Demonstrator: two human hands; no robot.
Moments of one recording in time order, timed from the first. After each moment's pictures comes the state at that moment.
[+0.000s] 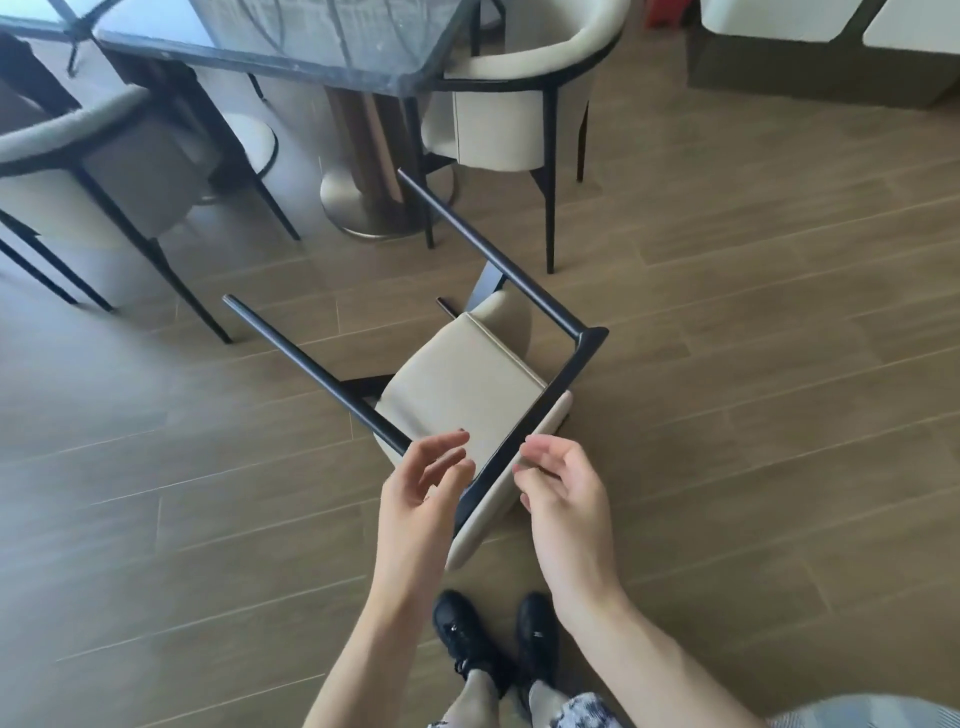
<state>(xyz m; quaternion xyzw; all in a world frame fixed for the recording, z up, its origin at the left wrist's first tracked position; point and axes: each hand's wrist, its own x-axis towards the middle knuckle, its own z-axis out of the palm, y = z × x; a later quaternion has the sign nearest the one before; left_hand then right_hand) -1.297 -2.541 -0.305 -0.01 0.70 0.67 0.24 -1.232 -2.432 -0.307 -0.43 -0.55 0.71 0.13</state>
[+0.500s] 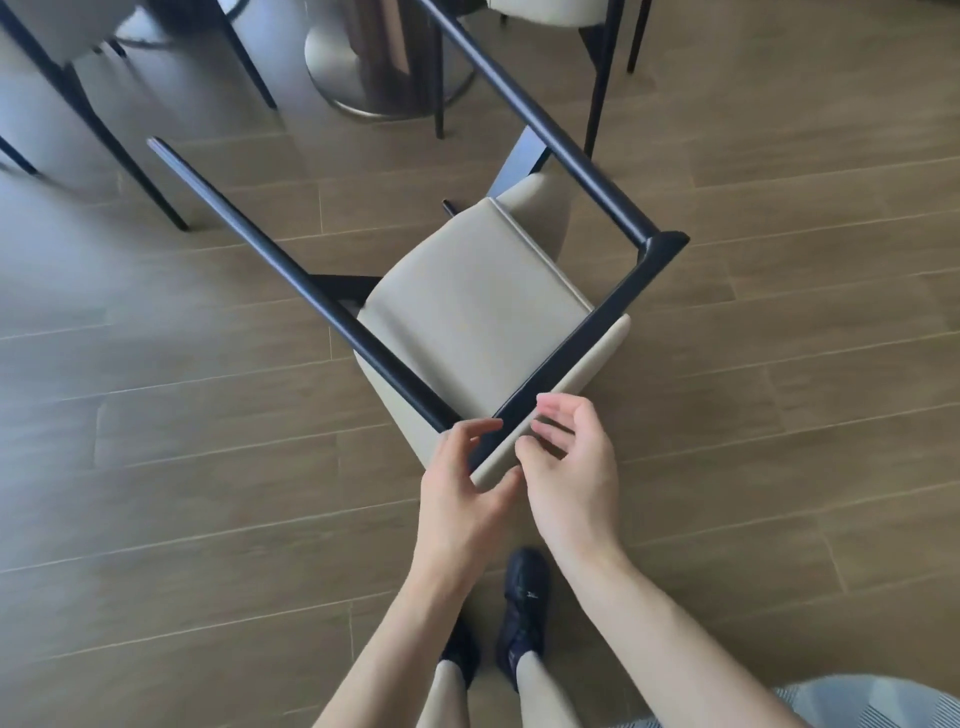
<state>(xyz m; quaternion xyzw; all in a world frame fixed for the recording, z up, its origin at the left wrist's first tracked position) -1.292 -2.536 -0.501 0.00 0.80 0.54 0.27 -1.263 -2.440 -0.480 -0.44 -0.66 0.60 0.08</state>
